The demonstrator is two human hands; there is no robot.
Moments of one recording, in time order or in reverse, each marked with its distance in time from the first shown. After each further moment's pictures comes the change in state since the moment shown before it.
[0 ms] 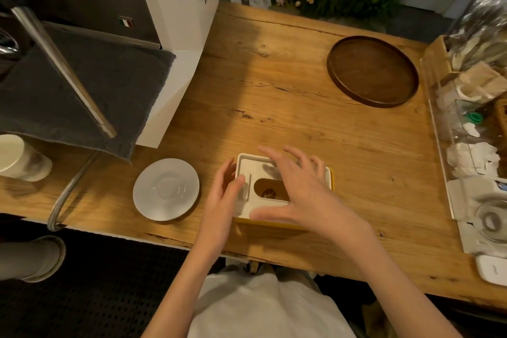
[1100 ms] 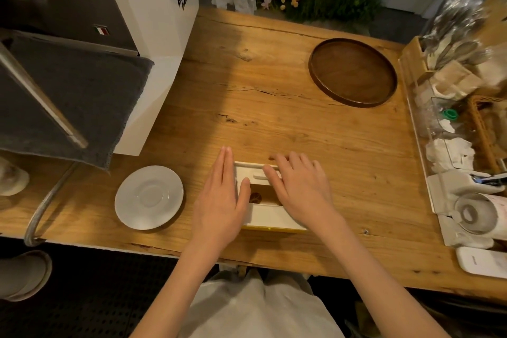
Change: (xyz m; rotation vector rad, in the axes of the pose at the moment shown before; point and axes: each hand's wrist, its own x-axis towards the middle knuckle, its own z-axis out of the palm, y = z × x) left_hand 0.016 -0.007 0.018 1.021 -0.013 0.351; right_hand 0.017 0.047 0.029 -0.272 0.333 0.148
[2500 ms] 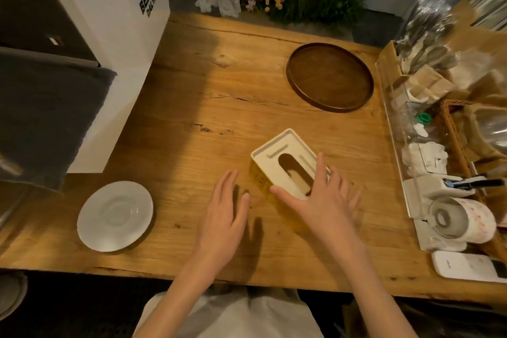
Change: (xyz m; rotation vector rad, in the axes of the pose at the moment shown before) left_hand 0.004 0.035 0.031 -0.312 -0.075 -0.024; right_hand -0.022 0.060 -0.022 0.121 -0.156 0.545
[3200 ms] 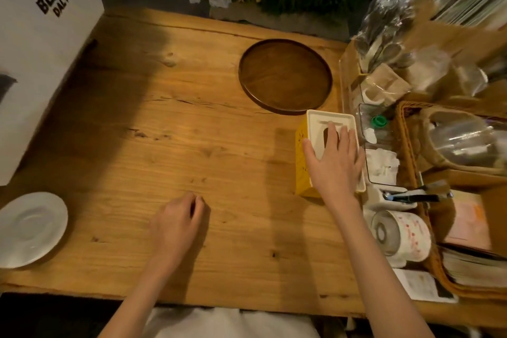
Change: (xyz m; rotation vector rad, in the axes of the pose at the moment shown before) left_hand 0.039 0.001 0.086 0.648 0.194 -0.003; right_hand 0.137 0.129 -0.042 0.028 0.340 -0.002
